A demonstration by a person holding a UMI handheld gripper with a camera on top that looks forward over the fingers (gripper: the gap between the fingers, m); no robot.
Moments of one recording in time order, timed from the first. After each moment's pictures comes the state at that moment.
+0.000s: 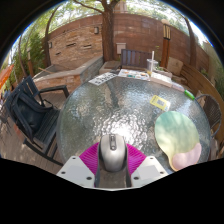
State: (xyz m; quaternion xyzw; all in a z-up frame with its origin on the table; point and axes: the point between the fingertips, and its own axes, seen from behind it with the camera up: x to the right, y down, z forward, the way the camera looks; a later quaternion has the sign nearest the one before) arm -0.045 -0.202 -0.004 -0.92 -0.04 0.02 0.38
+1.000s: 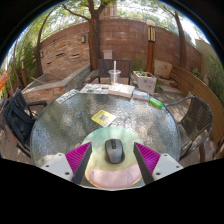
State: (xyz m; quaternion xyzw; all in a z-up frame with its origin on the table) arm 0.196 -0.185 0.074 -0.91 -0.01 0.00 0.41
